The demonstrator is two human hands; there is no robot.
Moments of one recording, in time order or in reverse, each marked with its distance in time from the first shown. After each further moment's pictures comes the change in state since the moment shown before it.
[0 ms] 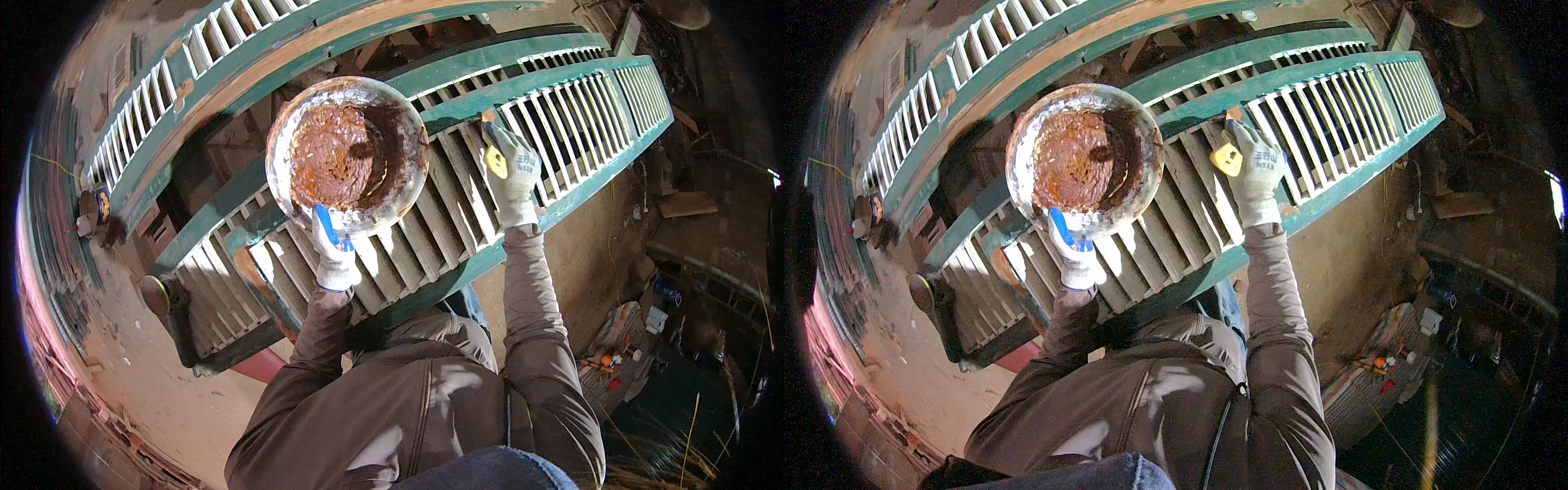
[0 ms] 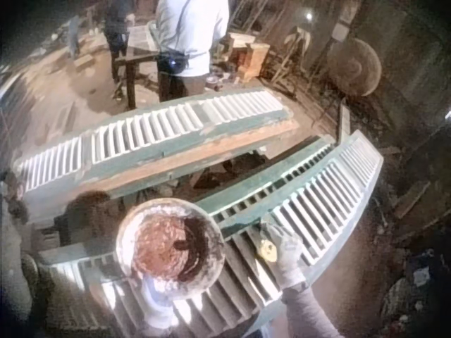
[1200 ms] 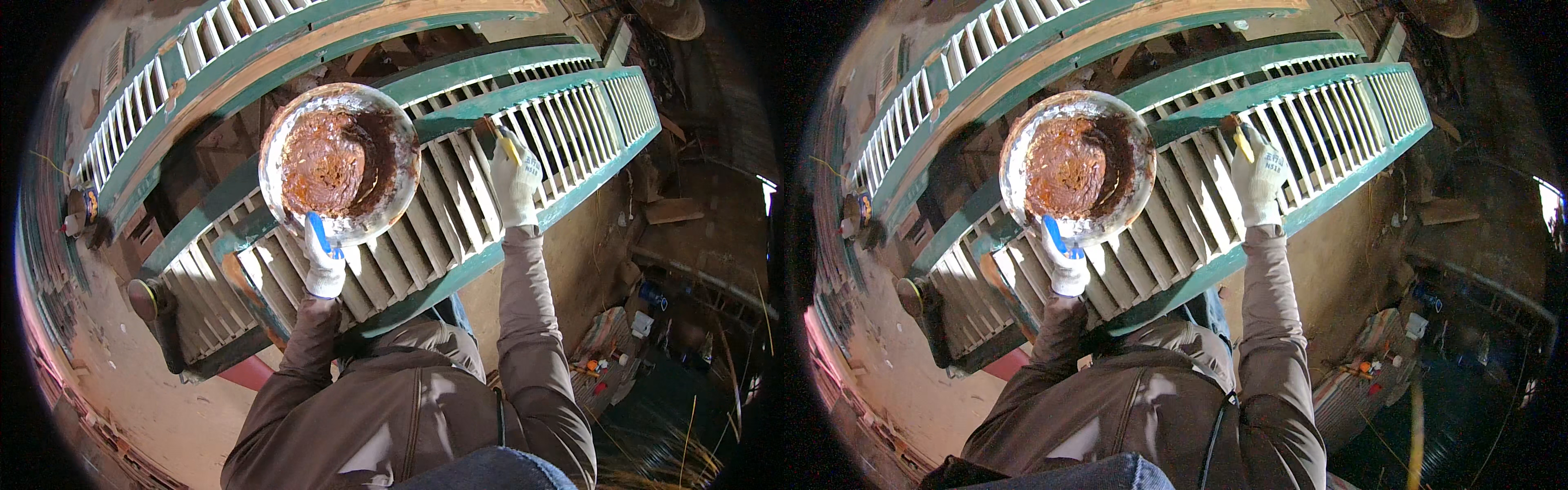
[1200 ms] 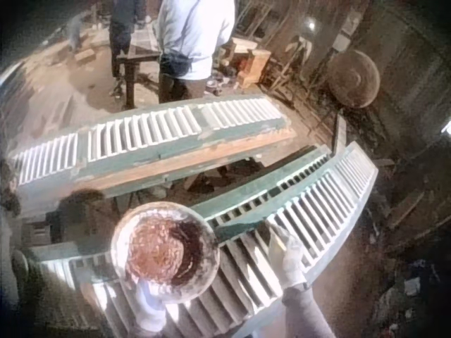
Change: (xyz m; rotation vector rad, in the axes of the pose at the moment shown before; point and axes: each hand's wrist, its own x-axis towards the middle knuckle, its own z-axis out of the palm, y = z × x) left_hand -0.004 0.003 -0.006 -0.311 0.051 -0.309; right_hand 0.009 0.016 -0.003 -0.032 0.089 0.144
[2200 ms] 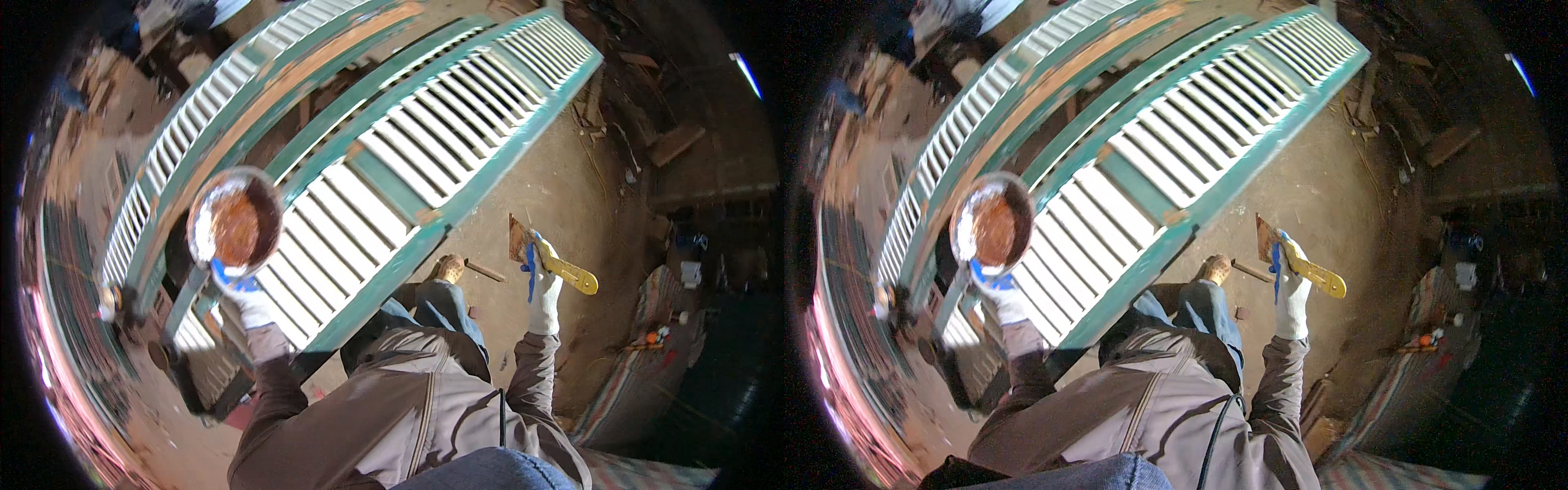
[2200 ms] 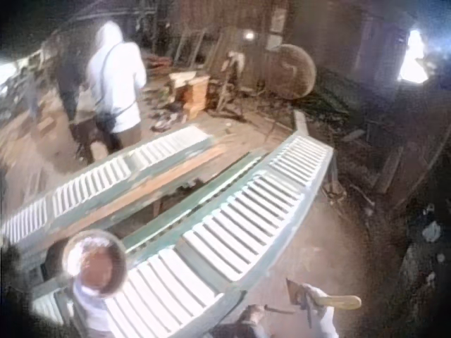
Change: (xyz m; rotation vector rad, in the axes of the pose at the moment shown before) left_hand 0.085 0.054 0.005 -0.255 0.290 -0.121; right_hand -0.215 0.189 -0.173 0.931 0.173 0.783
